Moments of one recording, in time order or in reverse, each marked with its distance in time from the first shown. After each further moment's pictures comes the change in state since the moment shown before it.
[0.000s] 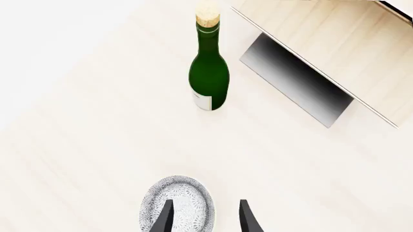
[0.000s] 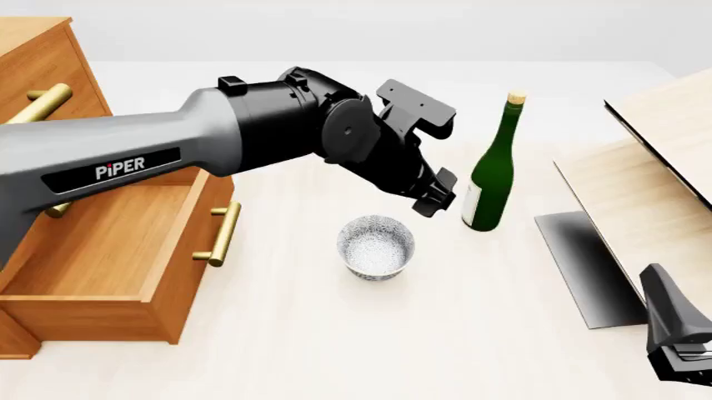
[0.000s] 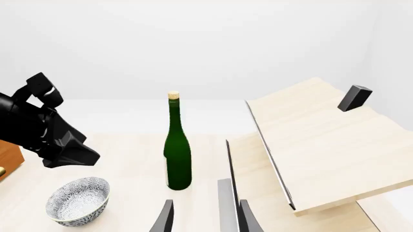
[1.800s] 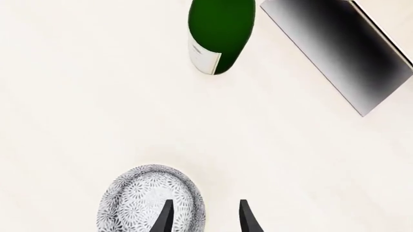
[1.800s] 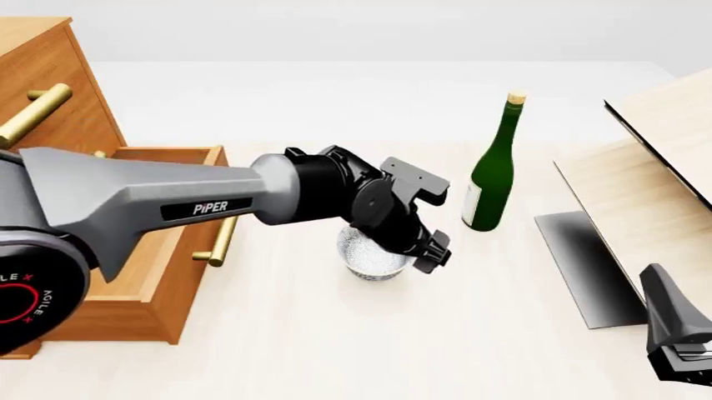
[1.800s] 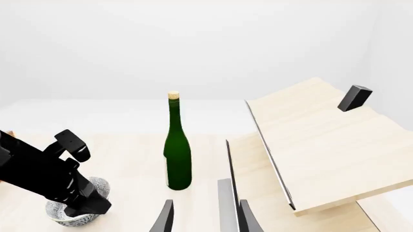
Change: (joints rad) left arm -0.016 0.158 0.094 -0.081 -0.144; right arm 0.000 0.000 0.000 0.000 0.000
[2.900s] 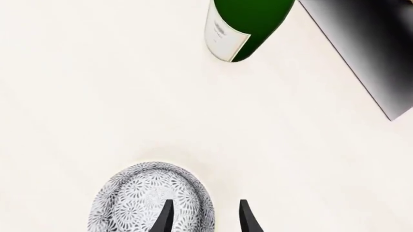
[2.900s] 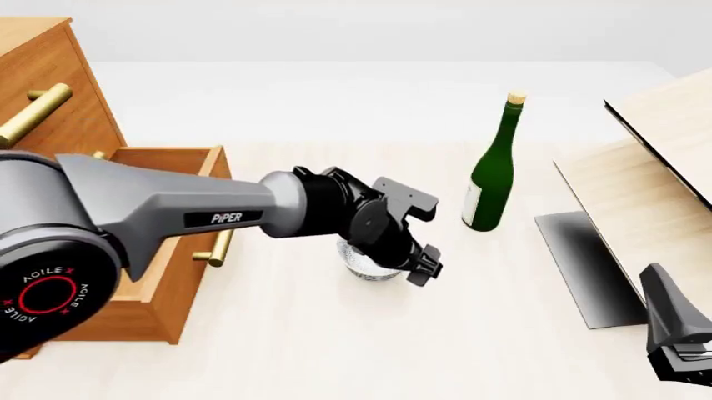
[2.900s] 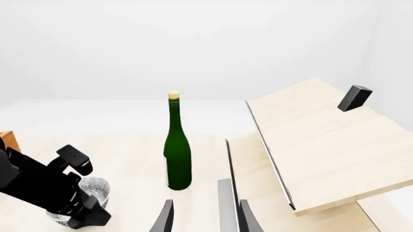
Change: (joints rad) left arm 0.014 0.050 0.045 -0.053 -0.058; right arm 0.000 0.000 0.000 0.000 0.000
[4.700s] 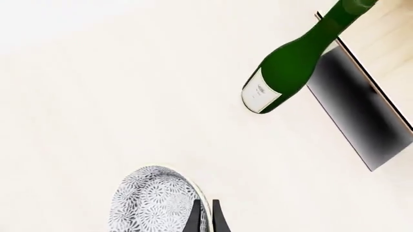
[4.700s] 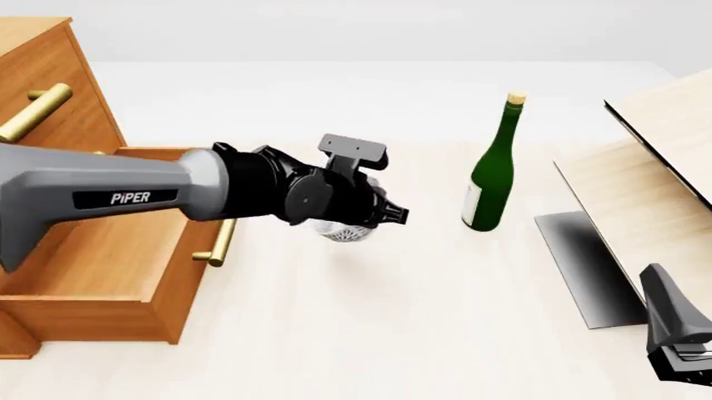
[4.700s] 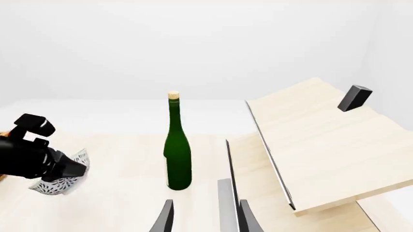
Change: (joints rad) left arm 0.116 -0.187 0.183 -0.281 -0.037; right arm 0.000 0.000 0.000 0.000 0.000
